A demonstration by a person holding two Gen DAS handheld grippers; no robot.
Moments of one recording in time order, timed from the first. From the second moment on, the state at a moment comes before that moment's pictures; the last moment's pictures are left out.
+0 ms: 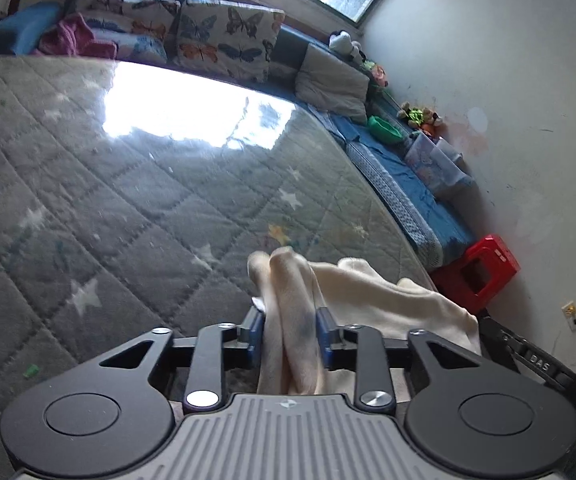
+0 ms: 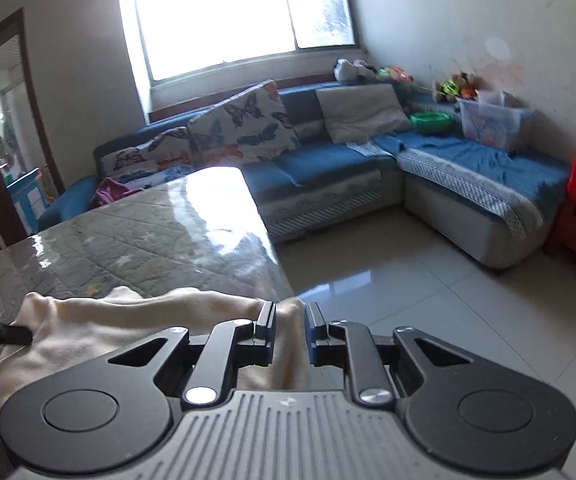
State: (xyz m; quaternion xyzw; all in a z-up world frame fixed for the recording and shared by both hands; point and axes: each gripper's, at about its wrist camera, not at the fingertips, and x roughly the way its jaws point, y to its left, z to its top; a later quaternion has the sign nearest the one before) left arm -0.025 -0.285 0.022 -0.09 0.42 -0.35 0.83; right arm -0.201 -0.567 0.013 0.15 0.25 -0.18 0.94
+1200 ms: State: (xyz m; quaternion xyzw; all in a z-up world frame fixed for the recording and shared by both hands) left arm -0.029 -0.399 0.014 0.02 0.39 -0.44 0.81; right arm -0.119 -0.531 0.002 0.10 0.31 -0.13 0.94
